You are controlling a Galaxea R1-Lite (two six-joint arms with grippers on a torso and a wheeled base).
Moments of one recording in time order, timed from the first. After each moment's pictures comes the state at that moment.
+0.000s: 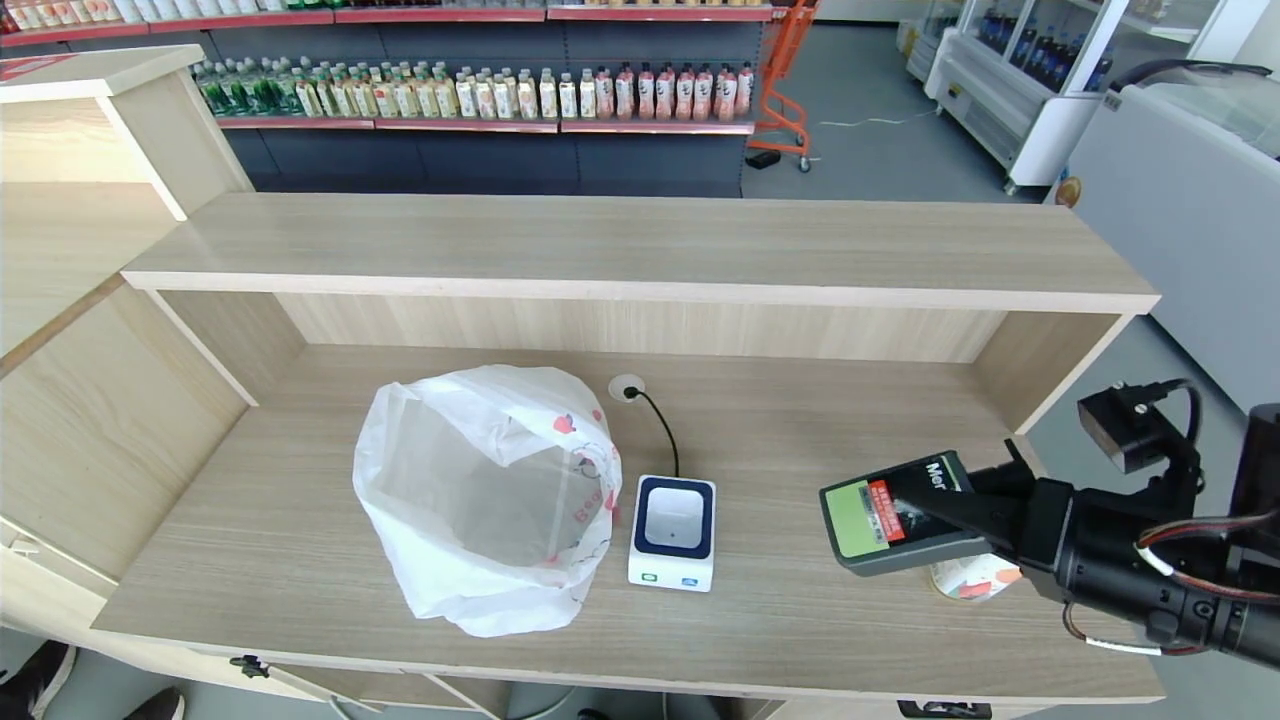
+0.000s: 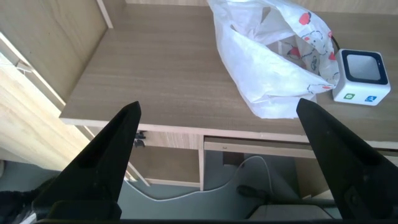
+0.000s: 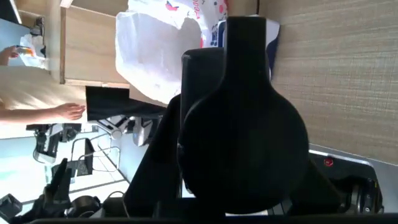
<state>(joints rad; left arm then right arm) 0.00 0.00 0.00 0.00 0.01 0.00 0.32 1.40 -0.35 -0.78 0.40 0.69</state>
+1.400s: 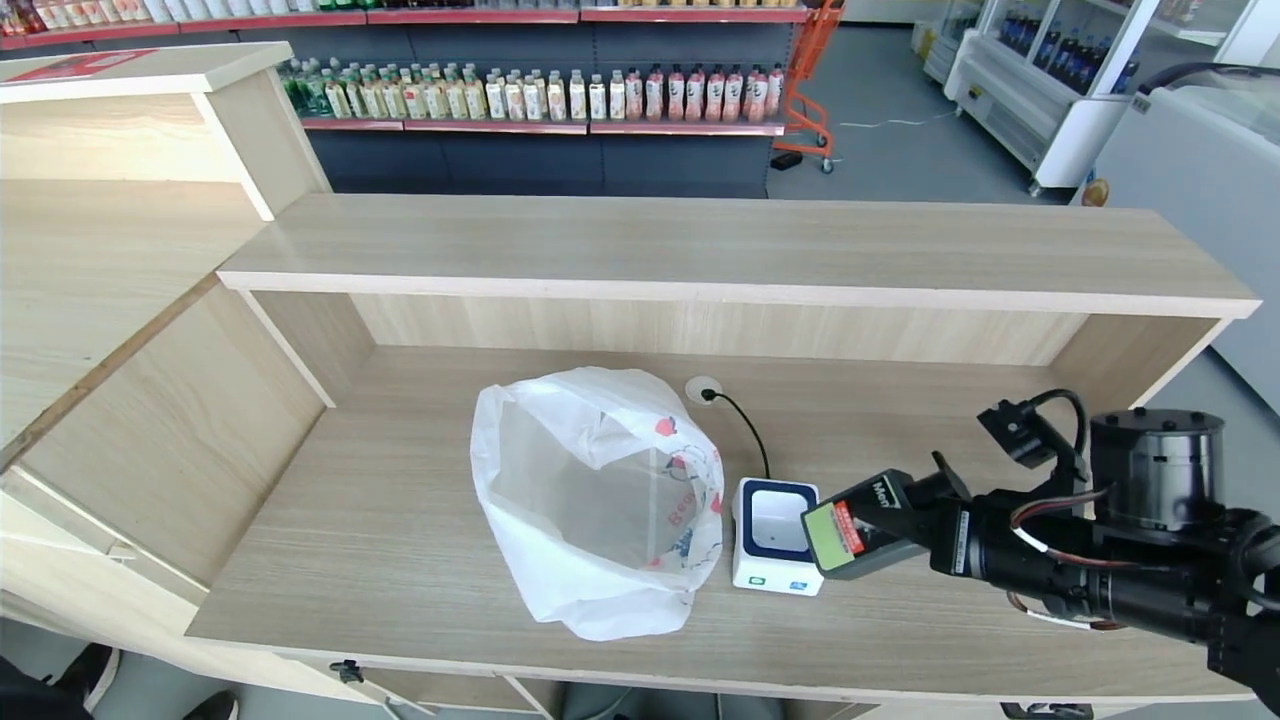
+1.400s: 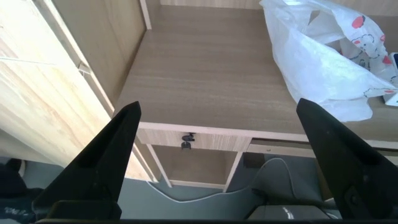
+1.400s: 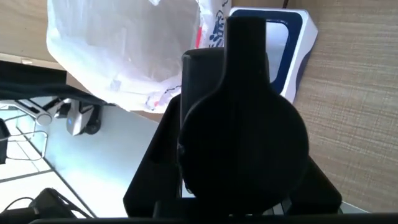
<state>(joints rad) 0.00 0.00 0.00 0.00 0.01 -0.01 0.32 1.65 -0.44 -0.80 0.32 0.40</state>
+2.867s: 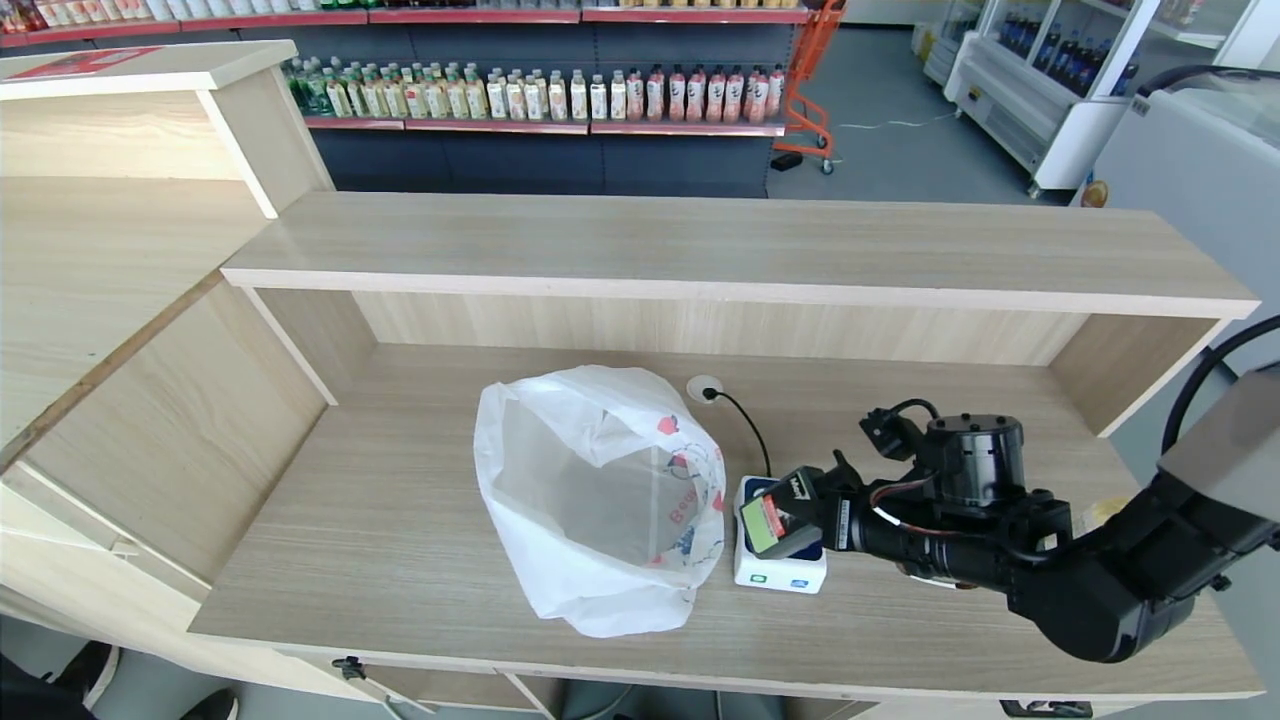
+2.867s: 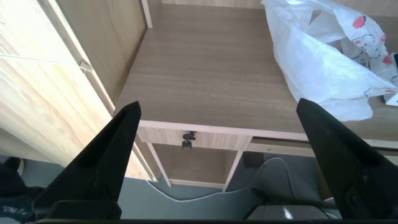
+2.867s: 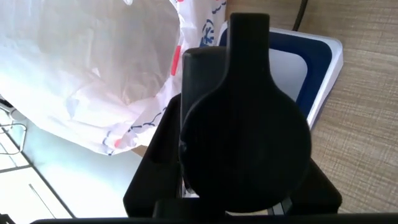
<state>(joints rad) 0.00 0.00 0.00 0.00 0.01 -0.01 0.36 2.03 -0.63 -0.95 0.29 0.34</state>
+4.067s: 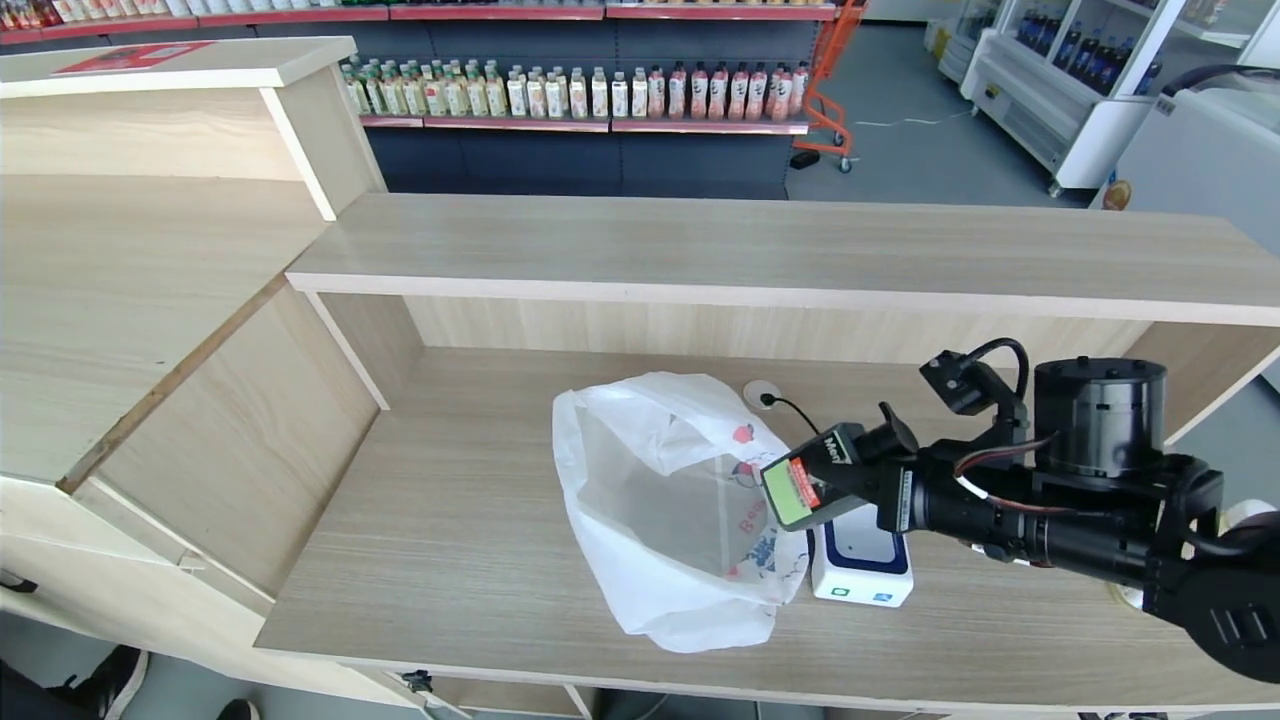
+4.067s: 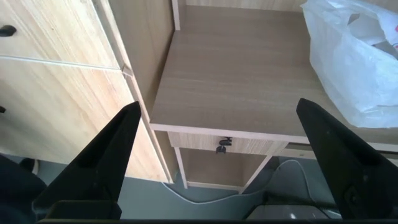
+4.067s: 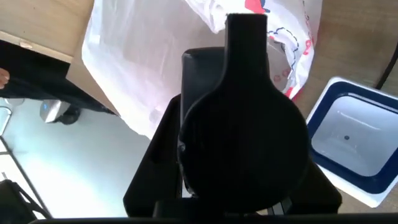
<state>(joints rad) 0.00 0.00 0.00 0.00 0.01 -0.01 0.40 1.70 -0.60 -0.76 0.28 0.24</state>
